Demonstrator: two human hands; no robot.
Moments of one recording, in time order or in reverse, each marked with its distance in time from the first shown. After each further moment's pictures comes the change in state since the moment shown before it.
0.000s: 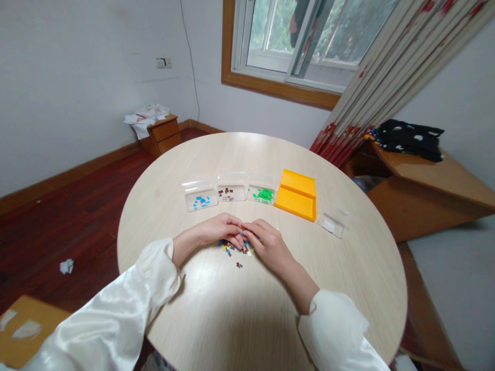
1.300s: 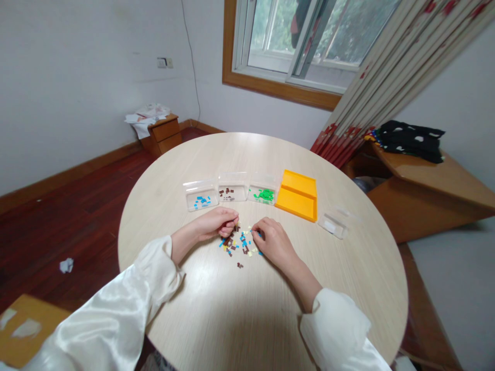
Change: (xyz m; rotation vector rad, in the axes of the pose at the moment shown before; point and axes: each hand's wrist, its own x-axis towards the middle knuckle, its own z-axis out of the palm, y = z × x) left_hand -0.006 0.012 -0.005 -0.047 0.102 0.073; right_hand 0.000 0.016 -0.001 -0.297 -0.166 0.283
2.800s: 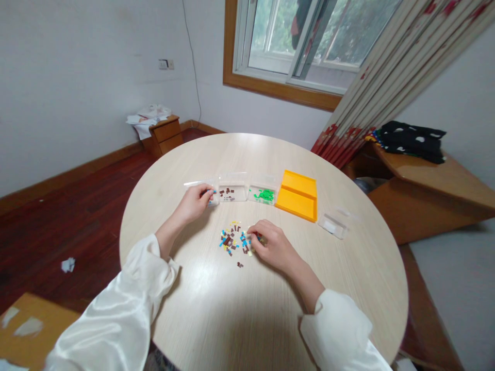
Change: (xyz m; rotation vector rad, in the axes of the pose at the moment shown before) left_hand -0.009 0.026 -0.042 0.767 0.678 0.428; right_hand -0.003 -0.014 -0.015 0.284 0.077 -0.253
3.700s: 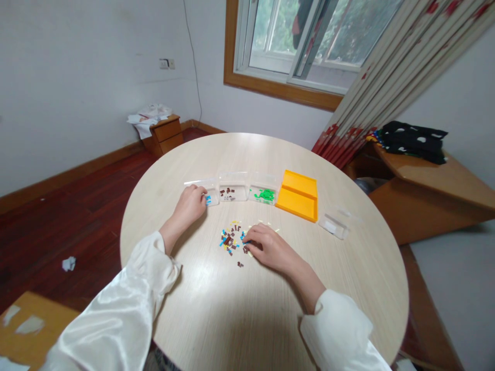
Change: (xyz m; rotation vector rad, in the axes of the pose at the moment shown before) left_hand 0.002 -0.030 -0.002 0.782 0.109 0.110; right_hand -0.002 0.005 0.002 -0.057 -0.268 -0.020
